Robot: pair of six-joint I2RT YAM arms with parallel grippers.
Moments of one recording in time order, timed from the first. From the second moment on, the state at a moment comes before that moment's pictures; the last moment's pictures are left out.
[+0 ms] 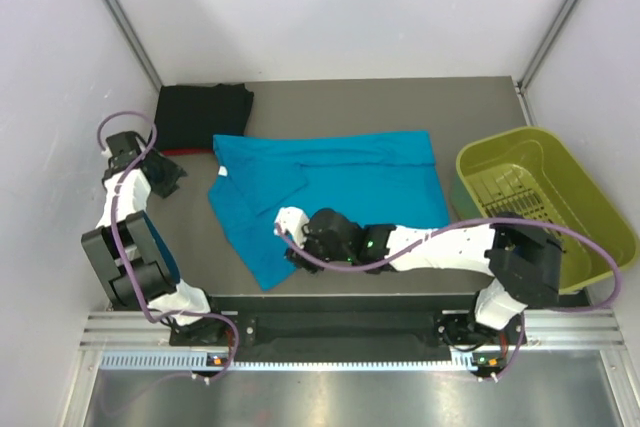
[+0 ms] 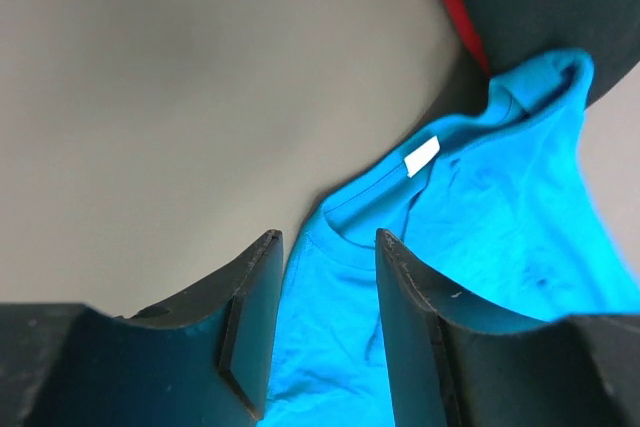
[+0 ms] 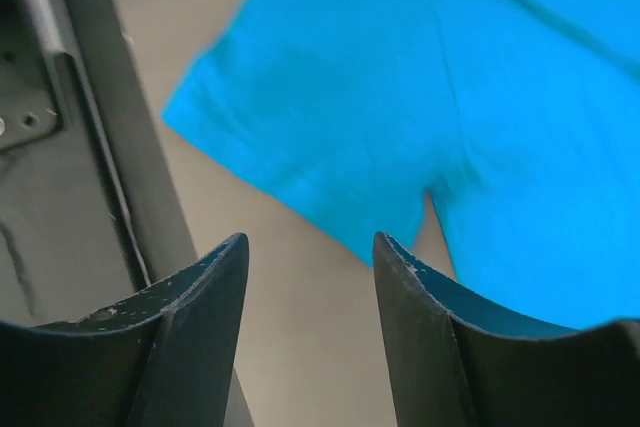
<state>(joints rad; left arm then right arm) 0.43 1.52 1.07 -0.45 0.20 -0.56 1.20 1.59 0.95 0.00 -0.01 -0.04</state>
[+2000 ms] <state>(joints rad) 0.09 1.31 0.78 -0.32 0.43 -0.43 0.89 2.09 1.42 0.10 -0.31 0.27</state>
